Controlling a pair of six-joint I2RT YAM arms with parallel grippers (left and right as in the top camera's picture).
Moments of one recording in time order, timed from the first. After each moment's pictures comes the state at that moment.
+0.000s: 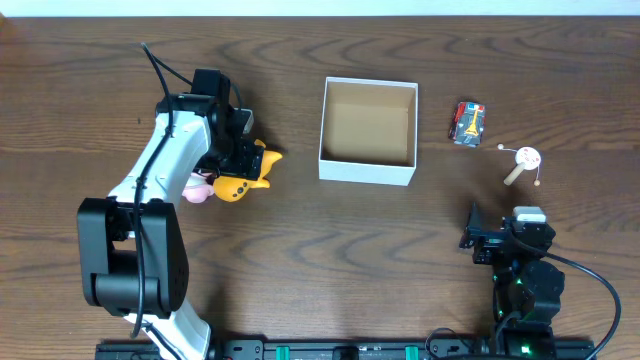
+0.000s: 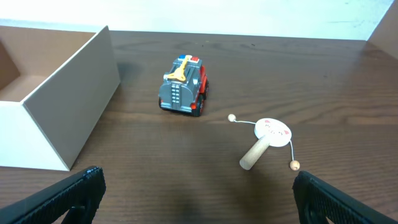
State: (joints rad) left arm -0.09 1.85 1.34 -0.98 0.11 0.10; right arm -0.07 0.20 0.01 -0.07 0.00 -0.01
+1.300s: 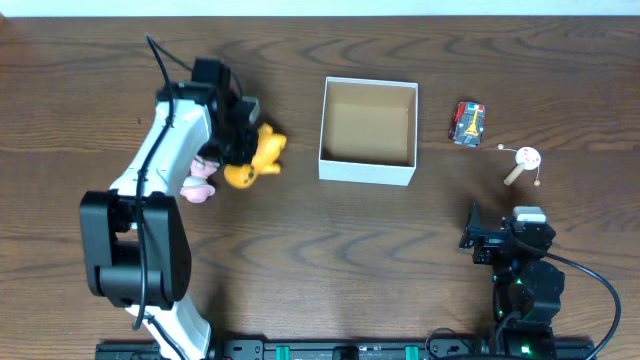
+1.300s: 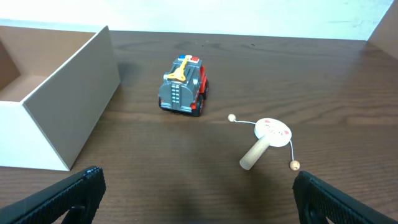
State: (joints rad) left arm -0.10 1.88 1.48 -1.04 0.20 0.14; right arm -0.07 0.20 0.01 -0.07 0.00 -0.01
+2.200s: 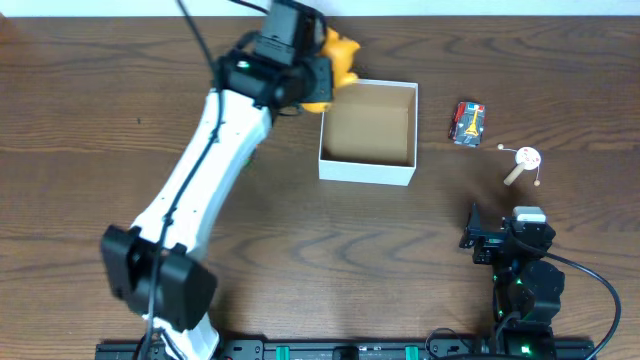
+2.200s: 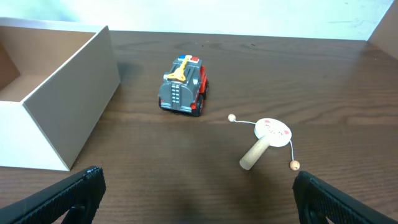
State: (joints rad) left arm -0.43 1.85 1.82 -0.89 0.08 -0.40; right arm -0.07 0.20 0.01 -0.07 0.00 -0.01
